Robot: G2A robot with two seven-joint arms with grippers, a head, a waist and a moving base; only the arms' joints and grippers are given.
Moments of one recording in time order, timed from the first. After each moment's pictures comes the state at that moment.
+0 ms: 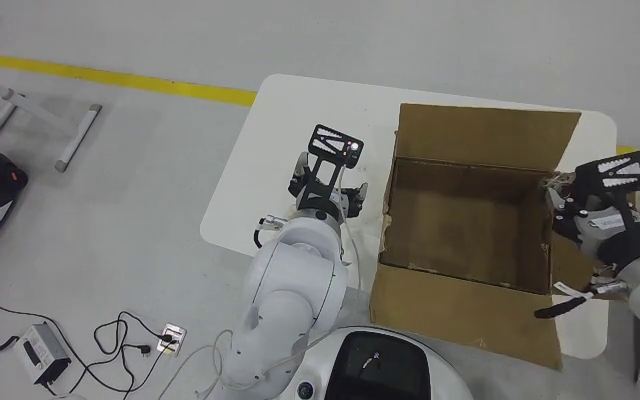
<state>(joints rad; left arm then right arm) 1.09 -1.54 -1.21 -2.27 1.95 0.03 -1.34 -0.99 -1.30 1.49 -2.21 -1.18 -0.14 1.26</state>
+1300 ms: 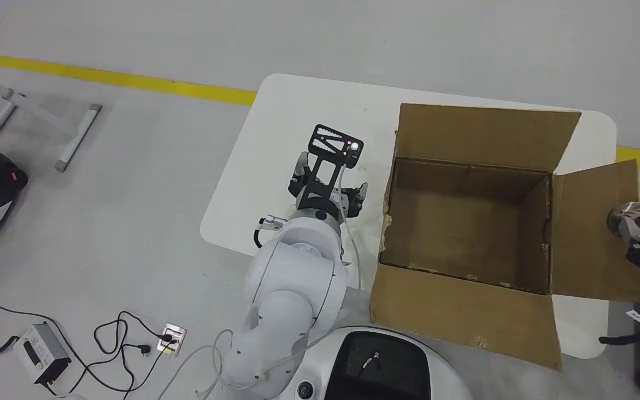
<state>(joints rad) 1.09 -1.54 -1.21 -2.27 1.95 0.03 -1.34 -1.11 -1.24 1.71 -2.27 -1.13 -0.14 1.32</state>
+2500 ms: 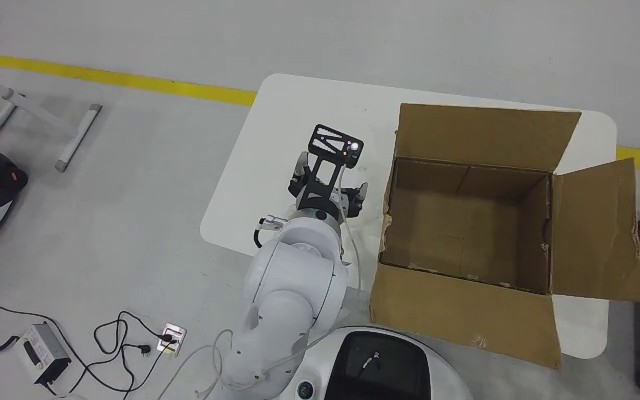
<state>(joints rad) 1.09 -1.54 -1.21 -2.27 1.95 0.03 -1.34 -1.31 -1.20 1.90 -2.33 -1.08 -0.08 1.30</state>
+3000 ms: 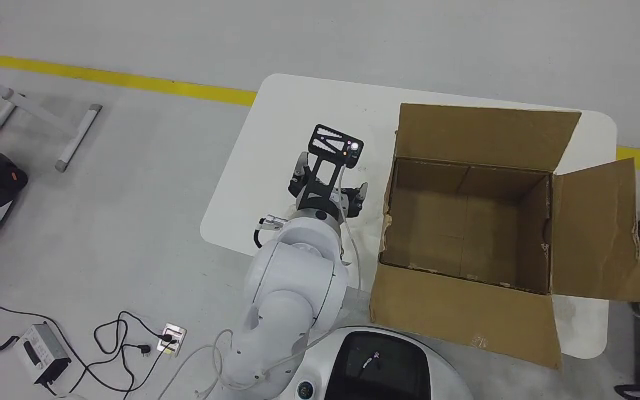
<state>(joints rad) 1.09 -1.54 -1.21 -2.27 1.95 0.03 -1.34 -1.49 -1.19 1.92 -2.25 -1.07 -0.05 1.23</state>
